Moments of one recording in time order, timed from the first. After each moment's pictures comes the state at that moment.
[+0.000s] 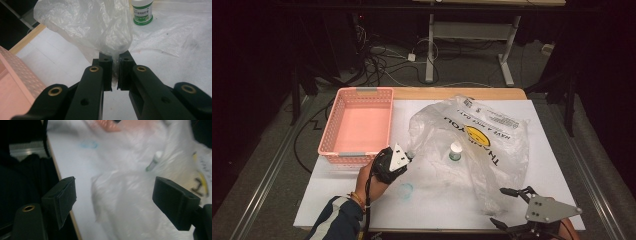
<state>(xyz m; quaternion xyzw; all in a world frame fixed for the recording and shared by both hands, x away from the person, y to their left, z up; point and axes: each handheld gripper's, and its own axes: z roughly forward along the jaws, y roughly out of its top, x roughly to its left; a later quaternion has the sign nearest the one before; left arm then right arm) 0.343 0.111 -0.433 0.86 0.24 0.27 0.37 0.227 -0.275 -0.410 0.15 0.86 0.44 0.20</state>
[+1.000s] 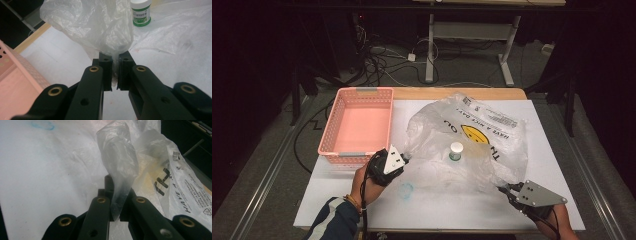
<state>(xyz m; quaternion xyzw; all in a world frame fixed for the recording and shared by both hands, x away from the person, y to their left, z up) 0.332 0.122 -0.428 0.85 0.24 0.27 0.38 0.264 -0.278 -0.425 0.18 0.85 0.39 0.31</state>
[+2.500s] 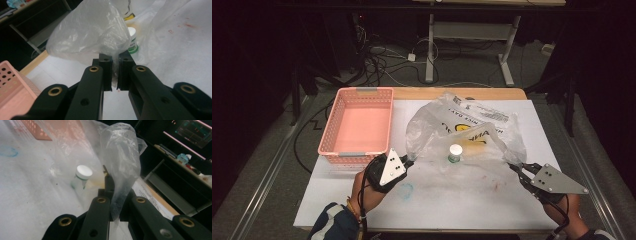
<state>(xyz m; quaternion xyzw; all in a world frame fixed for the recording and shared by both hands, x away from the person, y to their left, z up) 0.301 0.113 -0.397 0.83 0.21 0.29 0.43 0.280 -0.292 -0.385 0.18 0.79 0.43 0.40</state>
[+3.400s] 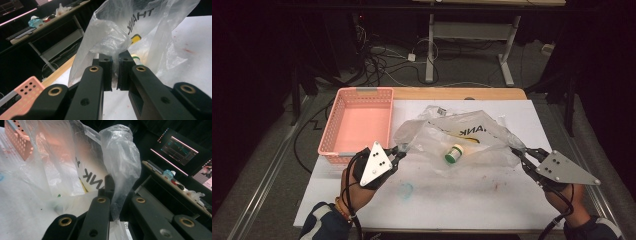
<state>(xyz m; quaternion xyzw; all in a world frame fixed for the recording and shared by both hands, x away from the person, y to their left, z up) 0.291 0.129 -0.357 0.79 0.20 0.32 0.48 0.289 -0.283 -0.345 0.16 0.76 0.45 0.44</state>
